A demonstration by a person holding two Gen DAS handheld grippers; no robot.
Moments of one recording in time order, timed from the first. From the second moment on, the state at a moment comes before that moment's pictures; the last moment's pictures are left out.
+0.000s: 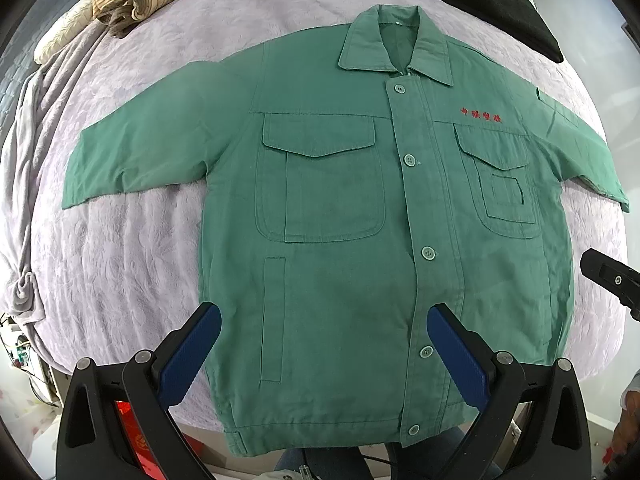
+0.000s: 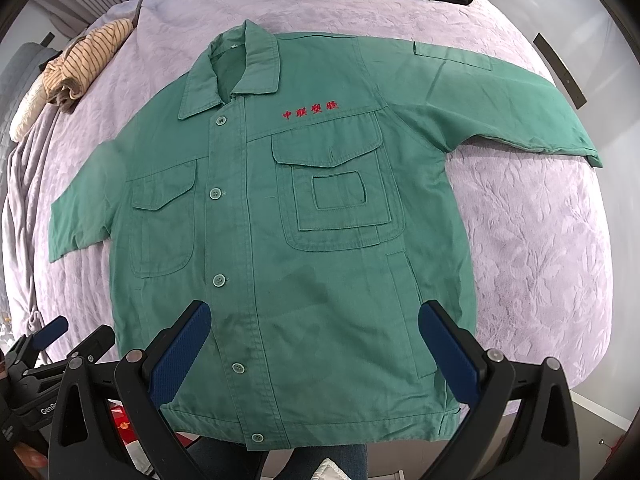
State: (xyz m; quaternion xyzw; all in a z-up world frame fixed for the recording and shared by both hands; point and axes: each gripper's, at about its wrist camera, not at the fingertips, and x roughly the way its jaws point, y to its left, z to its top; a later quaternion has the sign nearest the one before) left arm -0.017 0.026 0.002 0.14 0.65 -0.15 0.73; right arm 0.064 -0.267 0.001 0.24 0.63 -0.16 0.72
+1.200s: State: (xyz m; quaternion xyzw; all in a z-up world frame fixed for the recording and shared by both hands) left arm 0.049 0.128 -0.076 -0.01 0.66 -0.16 0.74; right arm 0.128 -0.164 -0.063 0.26 0.65 -0.03 0.71
